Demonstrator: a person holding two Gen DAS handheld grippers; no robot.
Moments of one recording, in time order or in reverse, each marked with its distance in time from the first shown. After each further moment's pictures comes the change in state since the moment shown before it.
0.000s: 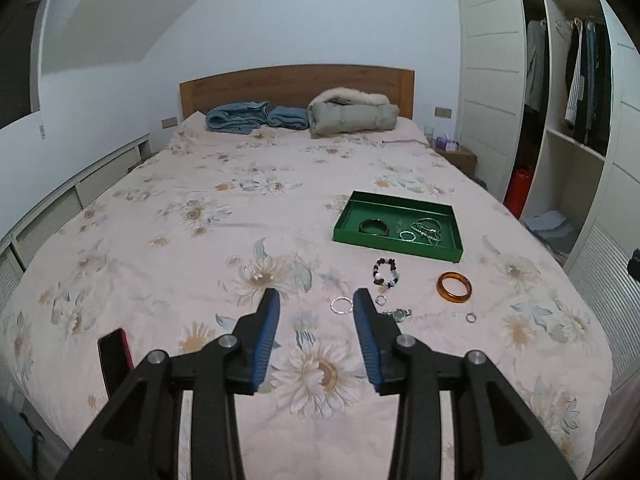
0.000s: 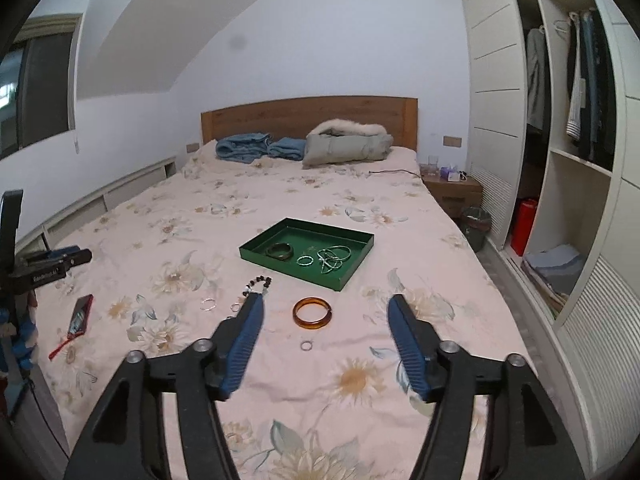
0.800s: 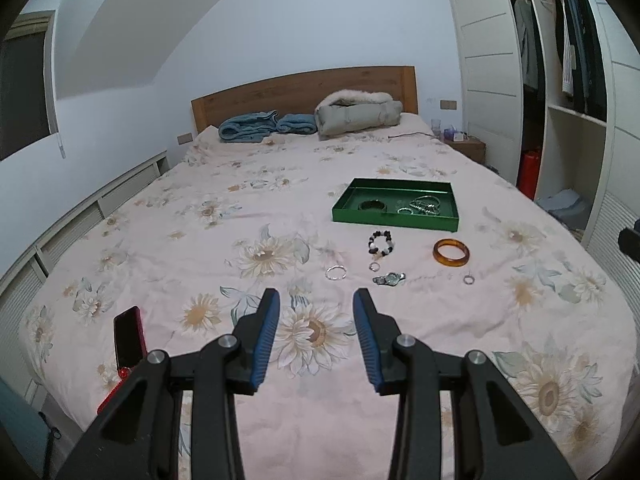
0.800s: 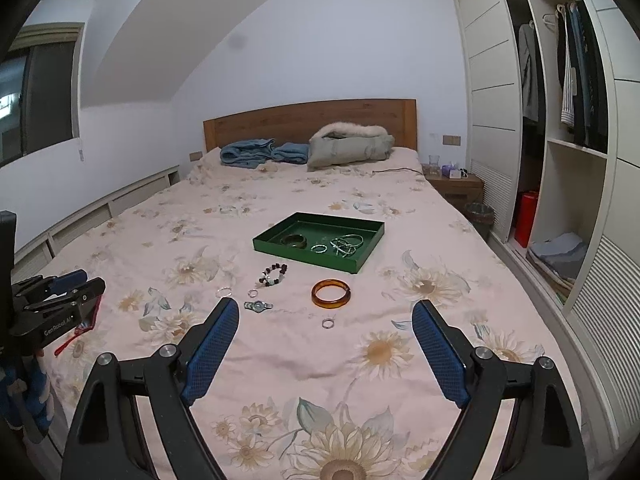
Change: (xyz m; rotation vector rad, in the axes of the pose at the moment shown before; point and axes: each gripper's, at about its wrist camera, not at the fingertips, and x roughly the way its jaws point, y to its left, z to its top) left arm -0.023 -0.057 -0.067 0.084 -0.031 0.109; right arm -0.005 0.024 -0.052 0.024 -0.031 0.005
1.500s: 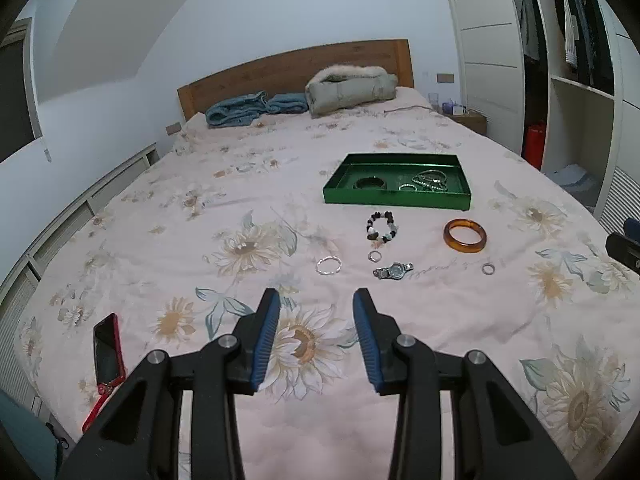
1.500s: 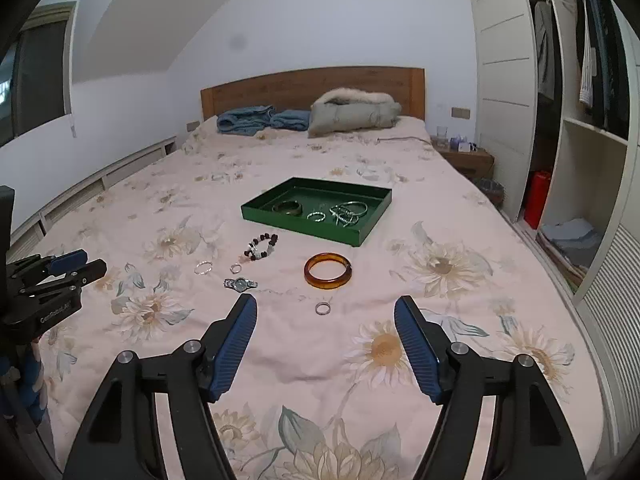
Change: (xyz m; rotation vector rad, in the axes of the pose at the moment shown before) left arm 0.079 -0.022 0.002 0.050 0.075 0.001; right arm 0.087 -0.009 -0.015 -0.015 0.117 0.014
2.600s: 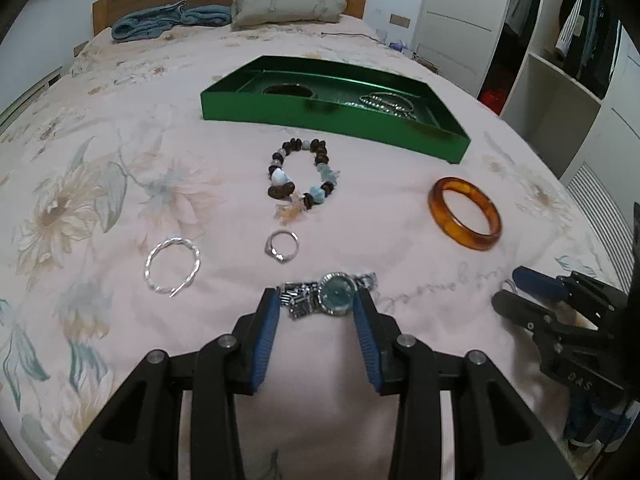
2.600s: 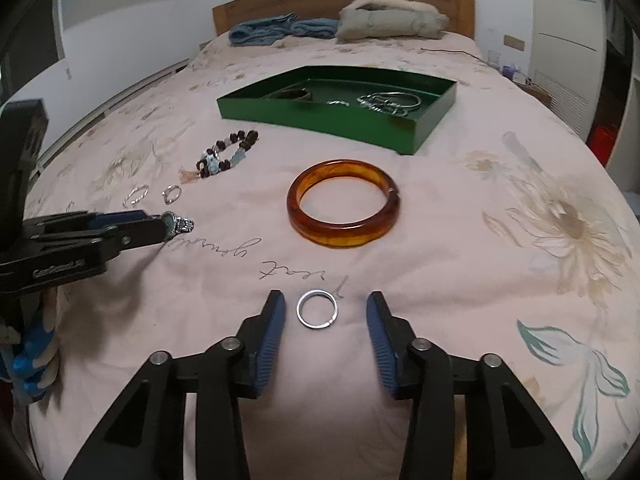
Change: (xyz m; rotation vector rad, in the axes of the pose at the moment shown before) left arm 0.221 -0.056 0.008 -0.054 0.264 -0.366; right arm 0.228 -0.010 -0.029 -0.056 0.299 0.115
